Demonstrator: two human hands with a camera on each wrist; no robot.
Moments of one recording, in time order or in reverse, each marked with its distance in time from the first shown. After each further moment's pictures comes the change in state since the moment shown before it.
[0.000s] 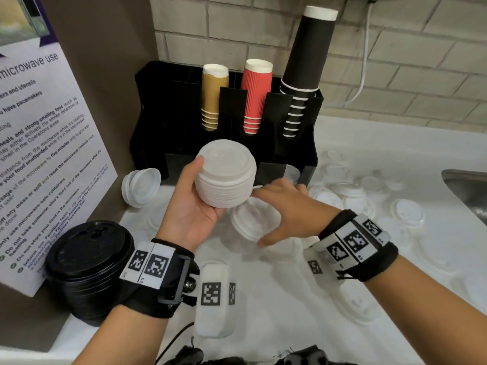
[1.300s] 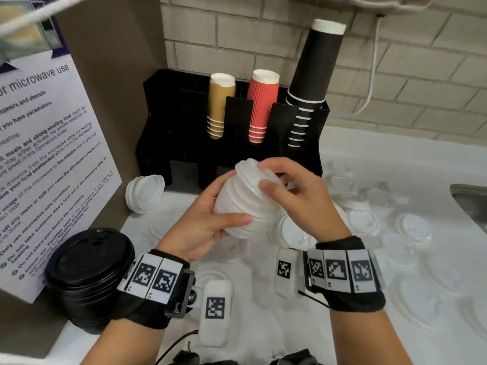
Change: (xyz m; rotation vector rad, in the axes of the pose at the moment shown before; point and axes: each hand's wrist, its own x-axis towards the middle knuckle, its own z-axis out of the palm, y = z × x) left_hand 0.006 -0.007 -0.014 0.407 -0.287 -0.059; right_hand -0.006 -0.025 -0.025 0.878 0.656 -0.075
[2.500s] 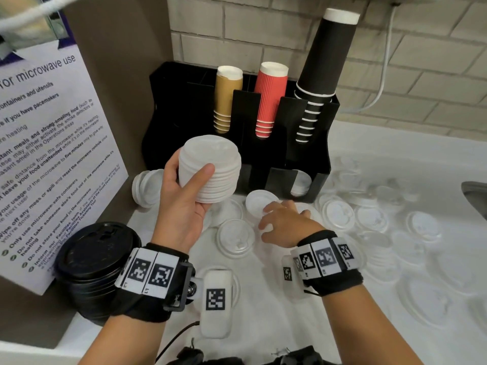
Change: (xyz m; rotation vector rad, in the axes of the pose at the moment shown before) left_hand -0.003 0.018 -0.007 -0.176 0.465 0.328; right_hand 0.001 0.050 0.029 -0.942 -0.754 0.507
